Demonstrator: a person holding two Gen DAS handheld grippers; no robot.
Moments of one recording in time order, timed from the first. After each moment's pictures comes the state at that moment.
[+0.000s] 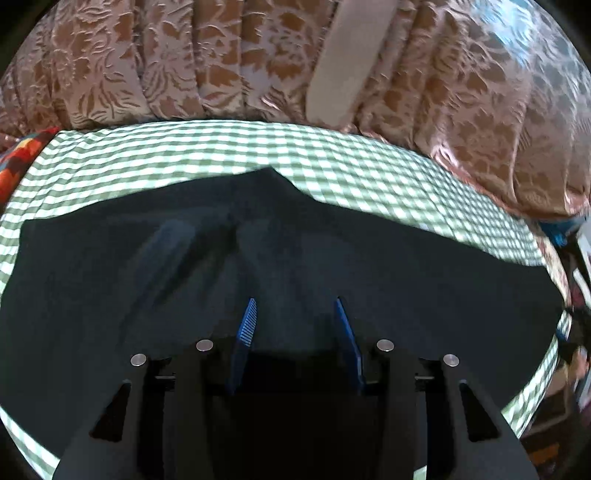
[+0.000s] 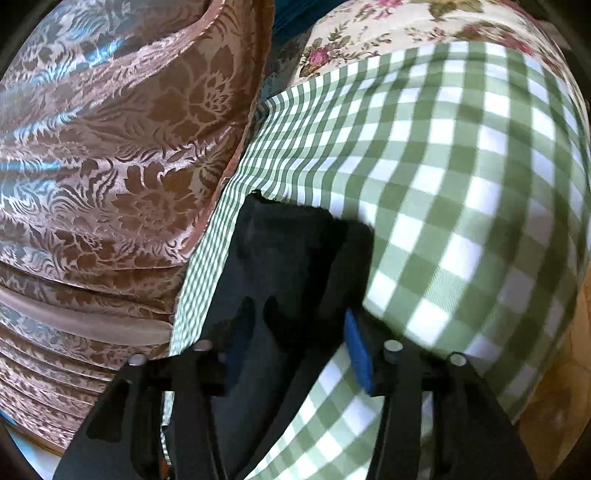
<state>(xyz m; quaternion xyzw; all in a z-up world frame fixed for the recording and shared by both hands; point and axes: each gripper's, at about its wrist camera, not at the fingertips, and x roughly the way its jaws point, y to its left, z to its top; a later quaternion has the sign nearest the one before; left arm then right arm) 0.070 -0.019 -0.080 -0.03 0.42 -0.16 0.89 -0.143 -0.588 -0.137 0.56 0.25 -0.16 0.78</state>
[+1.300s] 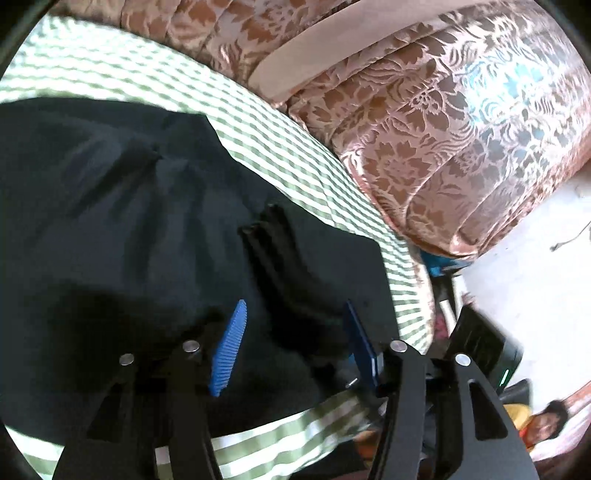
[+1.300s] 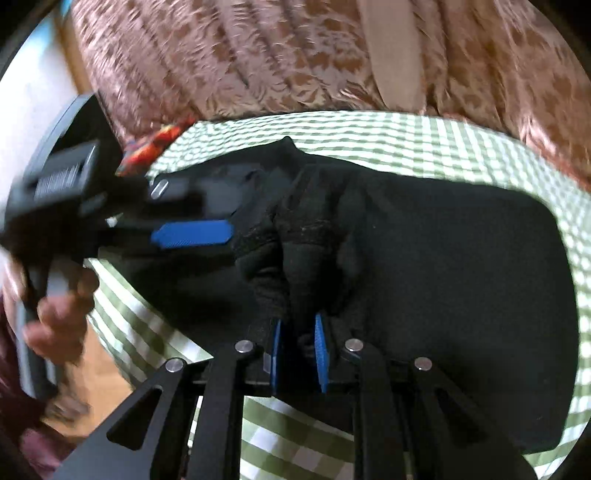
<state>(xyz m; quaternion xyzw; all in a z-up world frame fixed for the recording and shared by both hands) 0.065 0.003 -0.076 -0.28 0.48 -0.34 0.76 -0.025 -0.180 -0.083 0.02 0.42 0.21 0.88</state>
